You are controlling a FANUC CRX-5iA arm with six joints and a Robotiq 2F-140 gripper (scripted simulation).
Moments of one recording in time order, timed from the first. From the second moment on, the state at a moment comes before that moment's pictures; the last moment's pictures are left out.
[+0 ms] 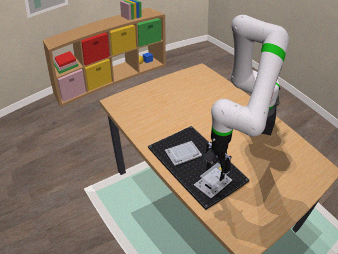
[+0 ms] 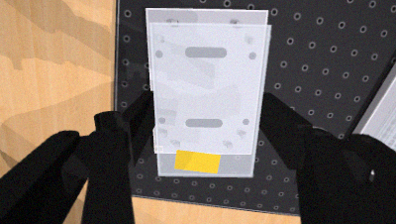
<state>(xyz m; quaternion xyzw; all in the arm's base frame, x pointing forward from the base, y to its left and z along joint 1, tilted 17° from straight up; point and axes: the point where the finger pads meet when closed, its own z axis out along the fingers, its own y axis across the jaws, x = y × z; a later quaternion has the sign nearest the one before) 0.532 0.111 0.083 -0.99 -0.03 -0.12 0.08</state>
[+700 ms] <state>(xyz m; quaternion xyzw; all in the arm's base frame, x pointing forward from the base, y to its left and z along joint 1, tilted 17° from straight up) 0.521 -0.053 0.054 -0.99 -0.02 -0.12 0.07</state>
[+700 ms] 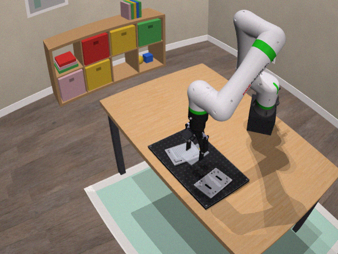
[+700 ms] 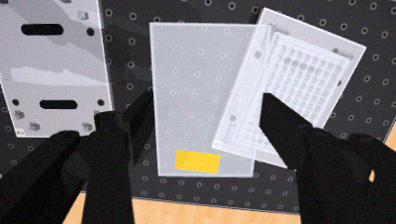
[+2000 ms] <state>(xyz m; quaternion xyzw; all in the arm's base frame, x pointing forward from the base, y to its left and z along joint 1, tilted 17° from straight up) 0.515 -0.144 0.036 -0.99 0.00 -0.12 0.08</state>
